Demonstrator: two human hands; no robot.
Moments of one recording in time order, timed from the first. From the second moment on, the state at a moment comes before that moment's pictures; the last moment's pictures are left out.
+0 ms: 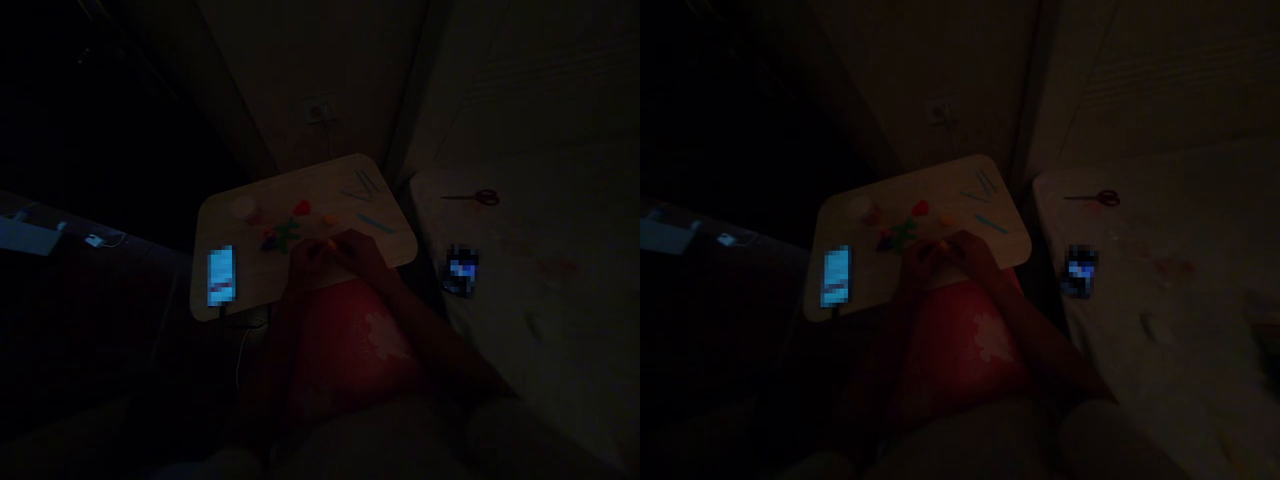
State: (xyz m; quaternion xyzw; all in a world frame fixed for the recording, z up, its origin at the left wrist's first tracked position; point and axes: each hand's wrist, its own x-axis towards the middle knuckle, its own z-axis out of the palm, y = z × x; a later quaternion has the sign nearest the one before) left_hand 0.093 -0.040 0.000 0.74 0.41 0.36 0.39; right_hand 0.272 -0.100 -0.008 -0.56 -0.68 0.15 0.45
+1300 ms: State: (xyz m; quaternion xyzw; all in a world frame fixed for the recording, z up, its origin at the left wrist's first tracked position) left_hand 0.093 -0.040 0.004 0.75 0.37 0.39 0.39; right_hand 0.267 -0.090 -0.013 -0.58 -0.67 0.18 0.42
